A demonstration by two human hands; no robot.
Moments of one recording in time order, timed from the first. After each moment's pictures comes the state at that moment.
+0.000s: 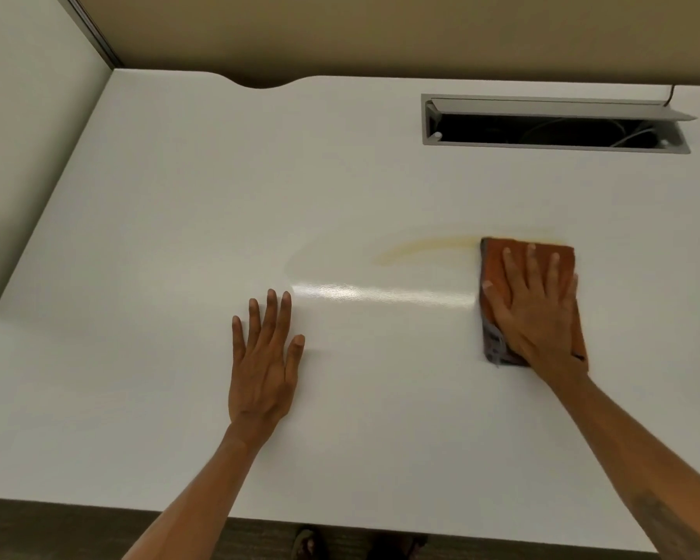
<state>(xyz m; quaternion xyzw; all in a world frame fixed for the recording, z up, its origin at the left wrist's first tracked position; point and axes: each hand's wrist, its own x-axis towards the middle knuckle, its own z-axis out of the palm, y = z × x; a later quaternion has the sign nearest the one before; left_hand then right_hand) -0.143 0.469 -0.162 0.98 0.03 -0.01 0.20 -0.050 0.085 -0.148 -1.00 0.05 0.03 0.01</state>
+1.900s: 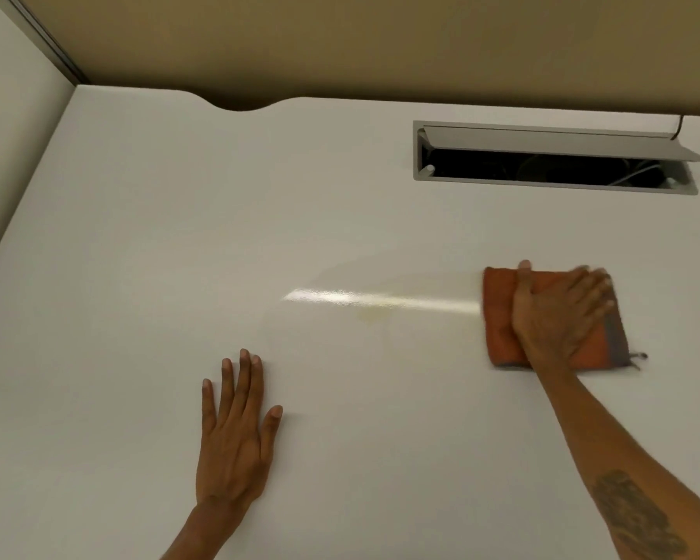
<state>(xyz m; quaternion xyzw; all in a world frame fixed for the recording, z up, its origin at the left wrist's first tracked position) -0.133 0.467 -0.153 0.99 0.05 -0.05 0.14 0.057 0.069 -0.147 -0.93 0.36 -0.03 0.12</state>
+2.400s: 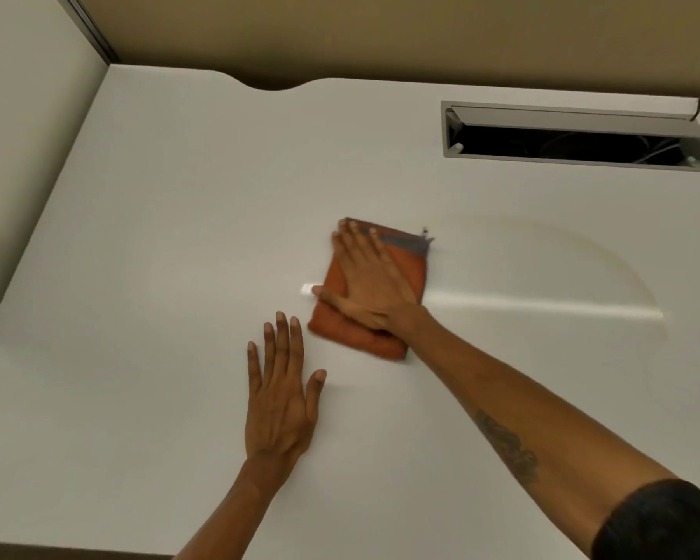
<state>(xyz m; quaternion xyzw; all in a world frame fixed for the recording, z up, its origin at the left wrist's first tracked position) -0.137 0.470 -0.153 0.98 0.03 -0.03 0.20 0.042 0.316 -0.147 -0.96 -0.26 0.07 0.09</state>
